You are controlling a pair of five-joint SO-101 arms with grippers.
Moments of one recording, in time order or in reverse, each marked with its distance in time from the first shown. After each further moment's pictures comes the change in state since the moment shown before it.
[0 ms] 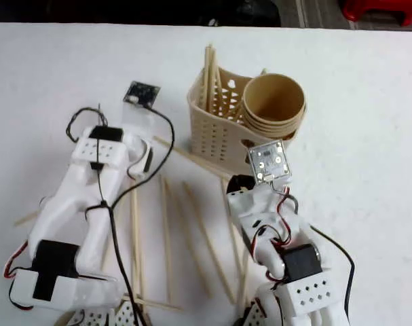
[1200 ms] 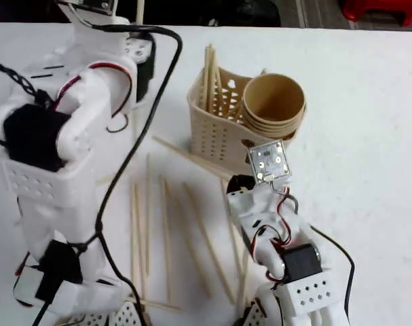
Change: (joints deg) left arm 9.4 0.0 -82.0 30.3 6.6; right arm 0.0 0.0 0.0 0.0 0.0
